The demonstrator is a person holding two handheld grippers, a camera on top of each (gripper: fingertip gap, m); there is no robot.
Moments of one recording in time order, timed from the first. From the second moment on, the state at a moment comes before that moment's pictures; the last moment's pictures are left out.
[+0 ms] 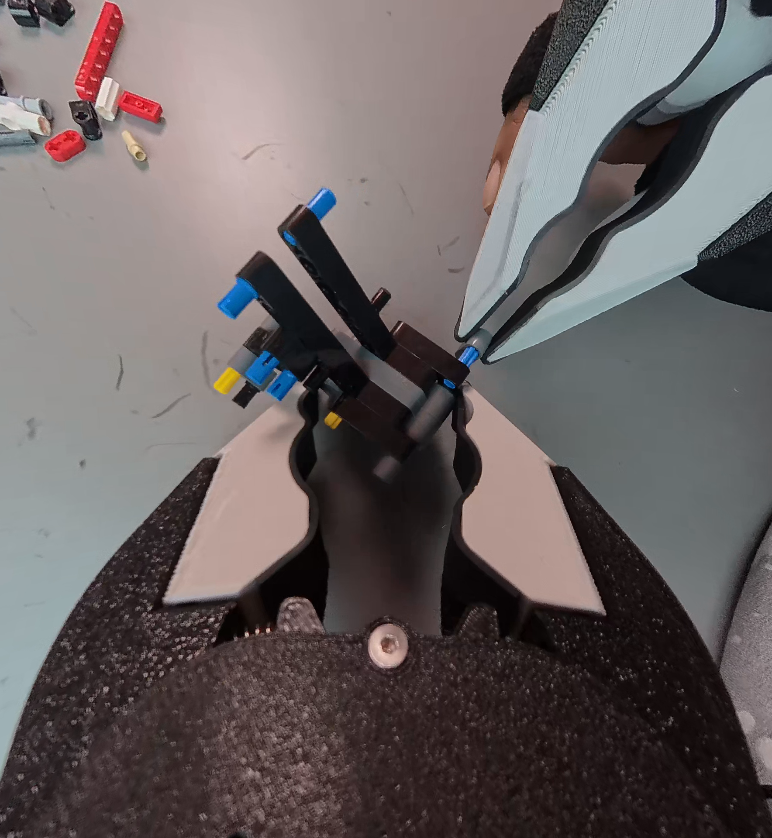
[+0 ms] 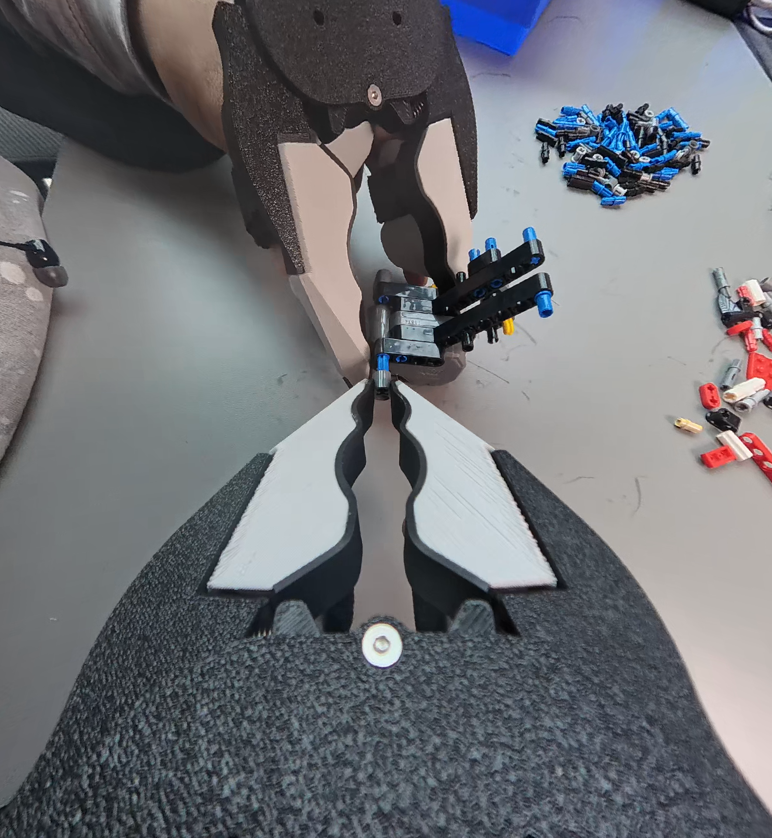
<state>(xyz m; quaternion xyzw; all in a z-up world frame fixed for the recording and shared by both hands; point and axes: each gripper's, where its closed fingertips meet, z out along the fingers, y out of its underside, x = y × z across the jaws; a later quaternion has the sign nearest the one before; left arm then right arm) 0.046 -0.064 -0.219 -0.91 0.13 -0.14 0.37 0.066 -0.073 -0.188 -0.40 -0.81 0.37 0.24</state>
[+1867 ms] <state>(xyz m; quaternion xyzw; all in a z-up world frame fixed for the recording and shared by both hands) 0.044 -0.059 -0.222 -0.93 0.18 -0.09 0.30 0.059 -0.068 -0.190 -0.47 -0.82 0.29 0.13</state>
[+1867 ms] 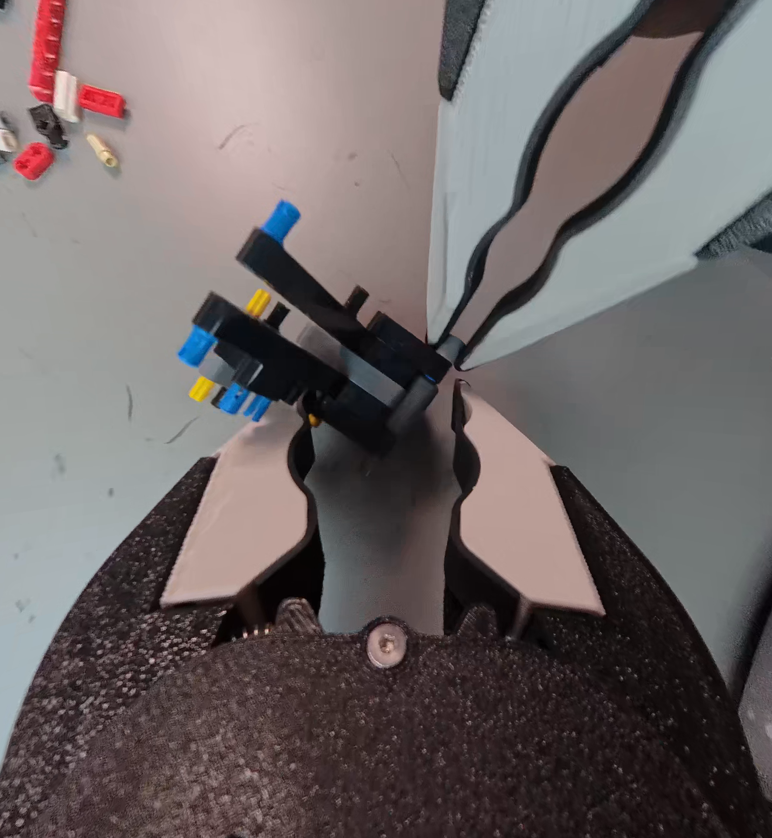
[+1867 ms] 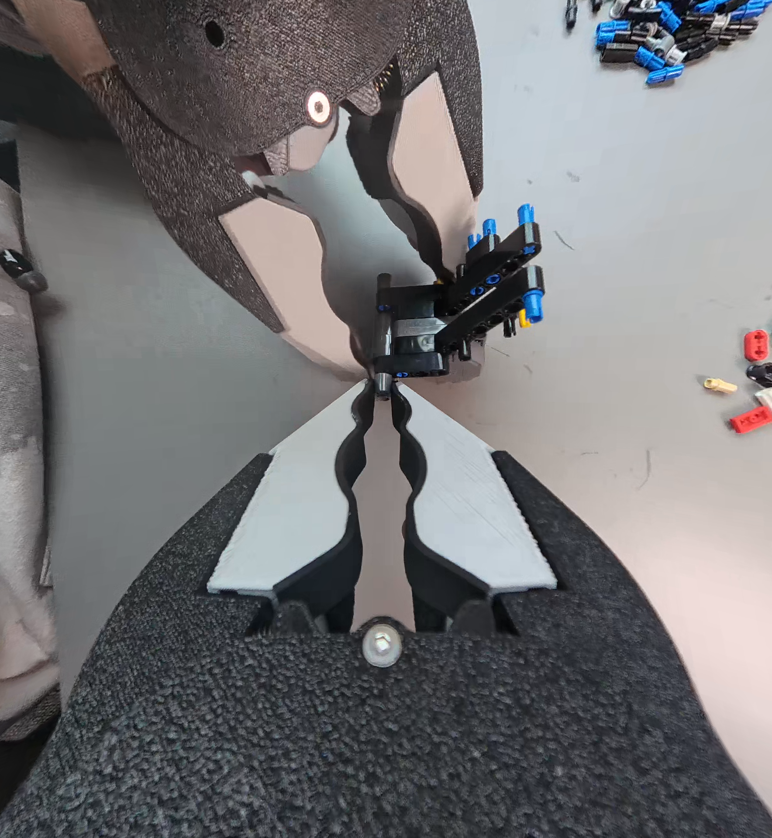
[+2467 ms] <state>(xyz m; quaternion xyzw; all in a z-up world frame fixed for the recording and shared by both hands) 0.046 -0.055 -0.218 -0.89 0.21 -0.21 0.34 0.061 -0.064 -0.190 -0.39 -0.82 0.36 0.21</state>
